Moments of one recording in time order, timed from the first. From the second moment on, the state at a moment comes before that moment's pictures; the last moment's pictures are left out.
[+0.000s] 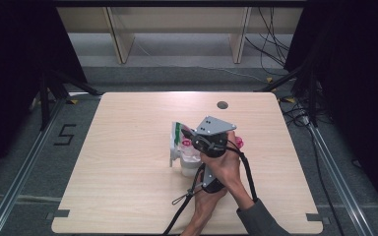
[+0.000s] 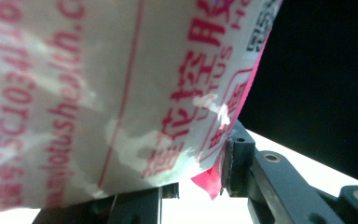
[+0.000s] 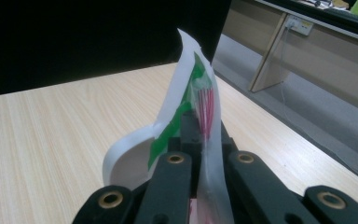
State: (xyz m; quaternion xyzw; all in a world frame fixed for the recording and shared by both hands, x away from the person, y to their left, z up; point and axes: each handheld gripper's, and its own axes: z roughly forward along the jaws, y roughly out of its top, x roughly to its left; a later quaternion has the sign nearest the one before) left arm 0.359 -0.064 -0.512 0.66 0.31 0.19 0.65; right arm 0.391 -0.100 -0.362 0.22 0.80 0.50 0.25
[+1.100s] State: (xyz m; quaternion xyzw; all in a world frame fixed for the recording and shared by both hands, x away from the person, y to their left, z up) left arm 0.360 -0.064 -0.513 0.66 0.31 0.18 0.66; right arm 0.394 -0.101 -0.366 0.22 0.81 0.49 0.25
